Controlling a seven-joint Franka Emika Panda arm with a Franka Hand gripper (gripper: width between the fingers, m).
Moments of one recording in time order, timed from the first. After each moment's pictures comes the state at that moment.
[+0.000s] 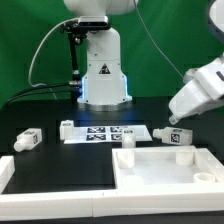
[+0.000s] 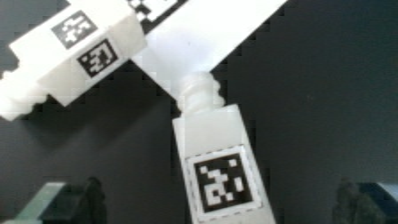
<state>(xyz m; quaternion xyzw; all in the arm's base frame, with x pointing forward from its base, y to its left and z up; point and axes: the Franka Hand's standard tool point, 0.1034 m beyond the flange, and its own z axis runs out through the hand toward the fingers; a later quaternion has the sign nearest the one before) 0.413 0.150 0.046 0.86 0.32 -0.36 0.17</state>
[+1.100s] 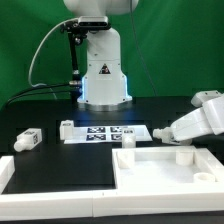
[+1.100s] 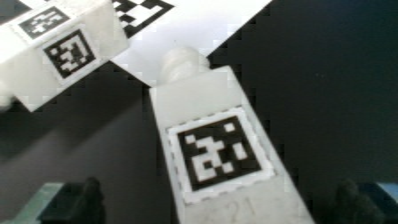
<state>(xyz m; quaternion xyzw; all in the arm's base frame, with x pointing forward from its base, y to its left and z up) 0.415 0.153 0.008 0.84 0.27 -0.43 0.20</state>
